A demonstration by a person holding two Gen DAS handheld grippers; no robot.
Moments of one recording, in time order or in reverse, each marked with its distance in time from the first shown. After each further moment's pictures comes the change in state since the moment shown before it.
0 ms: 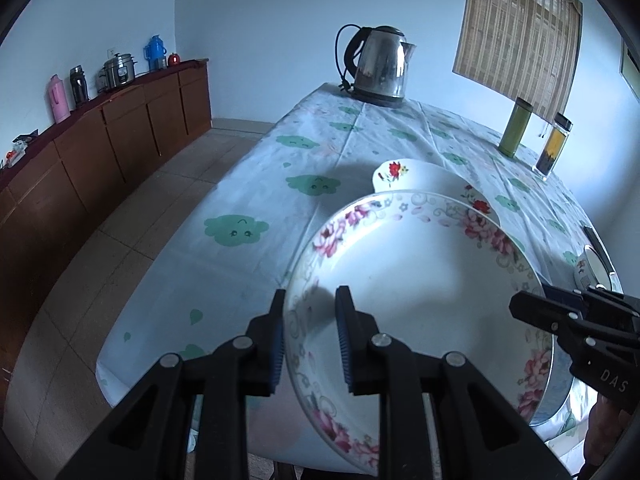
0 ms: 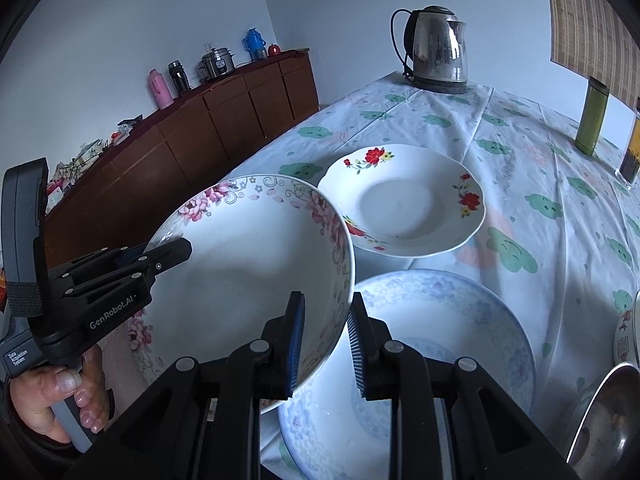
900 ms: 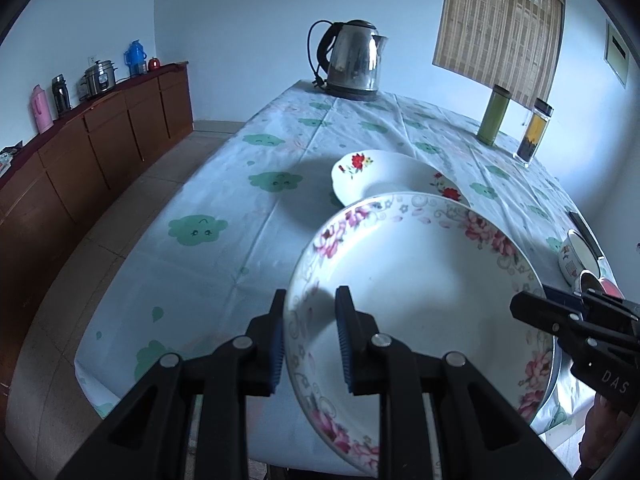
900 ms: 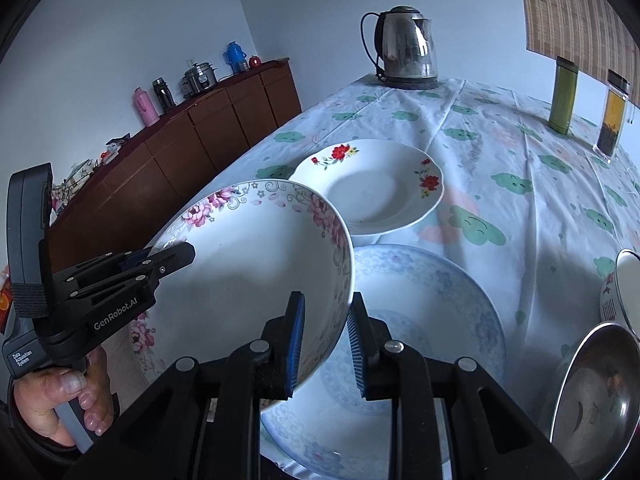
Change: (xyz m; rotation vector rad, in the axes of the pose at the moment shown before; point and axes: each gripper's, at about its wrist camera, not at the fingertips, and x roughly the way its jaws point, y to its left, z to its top) left arm 0.000 -0.031 -0.004 0.046 0.006 -0.045; right arm -0.022 -0.023 -0.021 0.070 -0.032 -0.031
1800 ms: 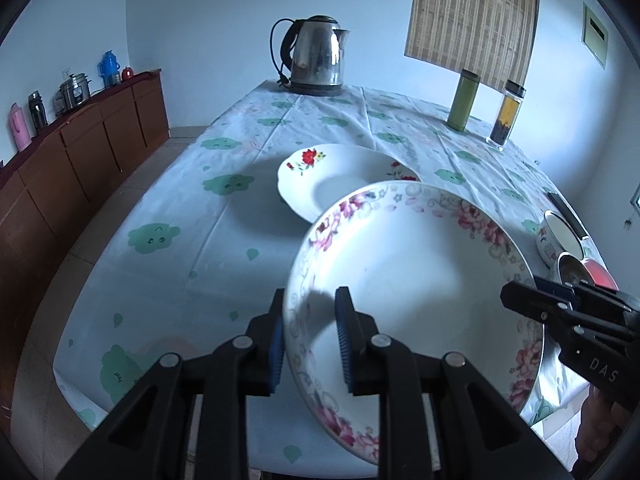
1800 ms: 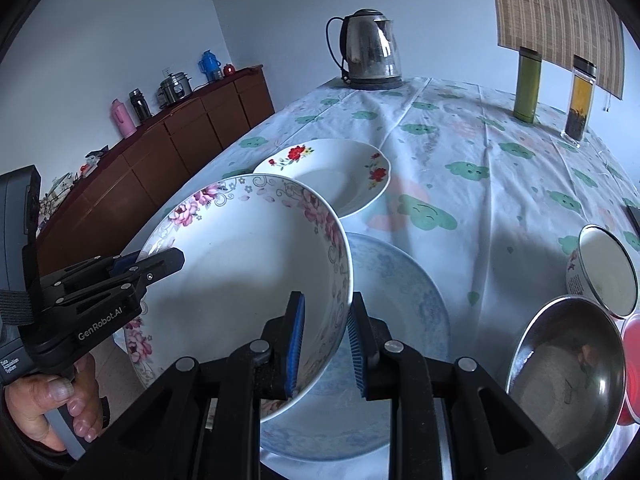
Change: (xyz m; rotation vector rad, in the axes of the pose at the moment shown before) left arm 0.001 -0.040 -0.002 0.069 0.011 -0.056; right arm -0.017 -0.030 -0.015 0.051 -0.022 -0.076
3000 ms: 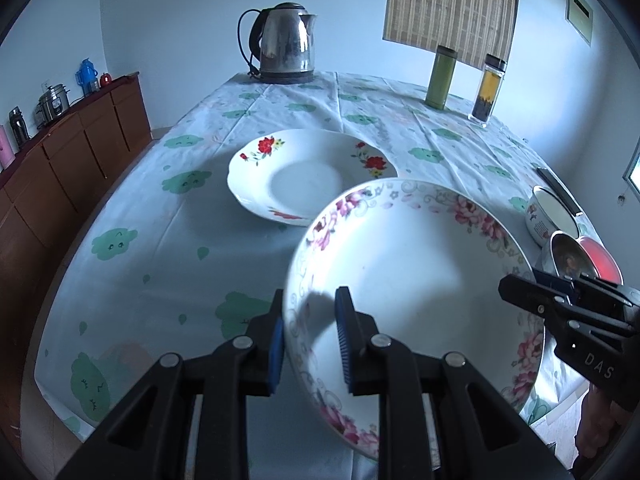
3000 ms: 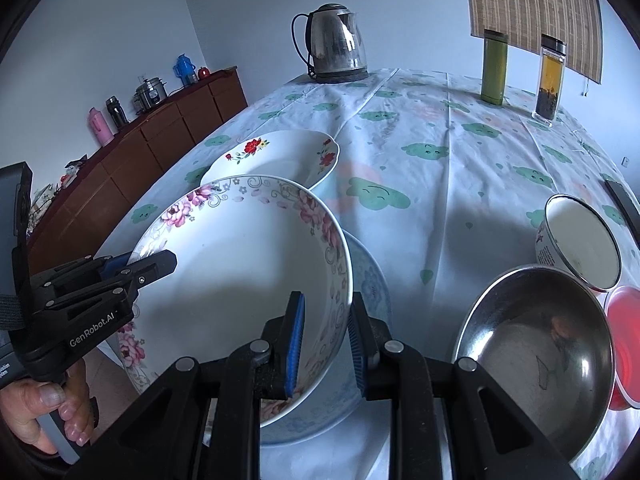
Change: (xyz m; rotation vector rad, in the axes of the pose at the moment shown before) left arm 0.020 -0.035 0.001 0.069 0.037 -0.027; right arm -0.001 -0.032 -0.016 0.051 0.004 -0.065
